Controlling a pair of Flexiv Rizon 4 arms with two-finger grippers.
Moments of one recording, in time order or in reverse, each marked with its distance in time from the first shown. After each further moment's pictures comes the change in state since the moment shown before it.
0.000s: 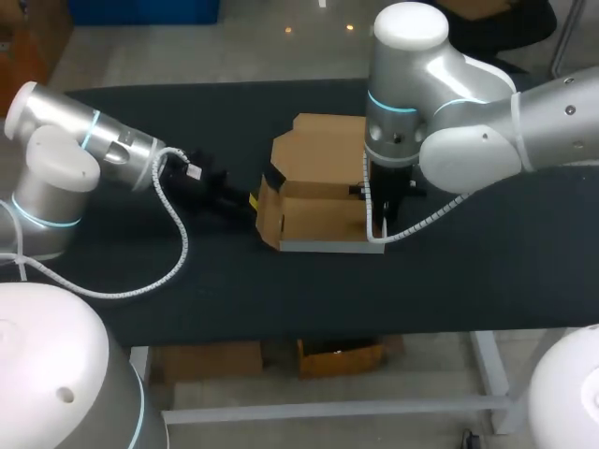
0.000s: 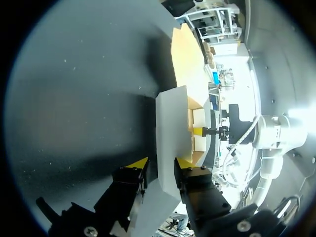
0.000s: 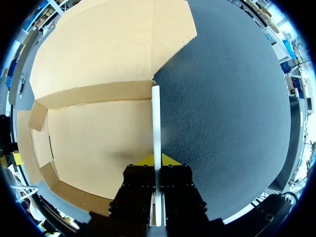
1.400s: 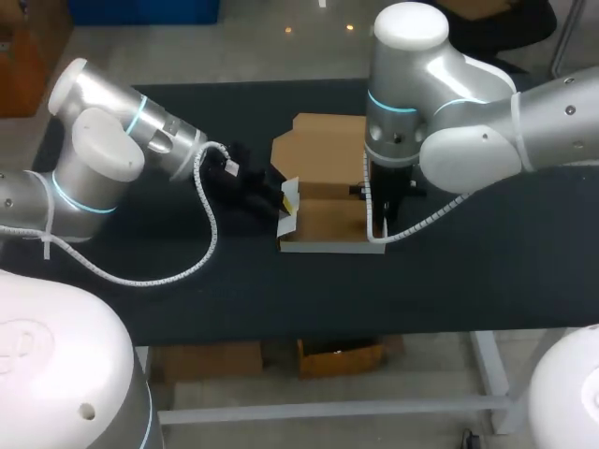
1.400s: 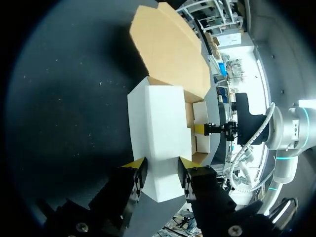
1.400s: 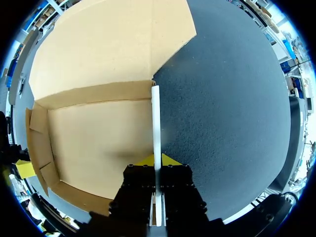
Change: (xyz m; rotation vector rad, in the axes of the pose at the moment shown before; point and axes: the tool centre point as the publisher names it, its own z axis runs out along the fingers) left arm 0.029 0.000 0.044 -0.032 -0.123 0.056; right arm -0.001 0.000 0.000 0.000 -0.001 0.000
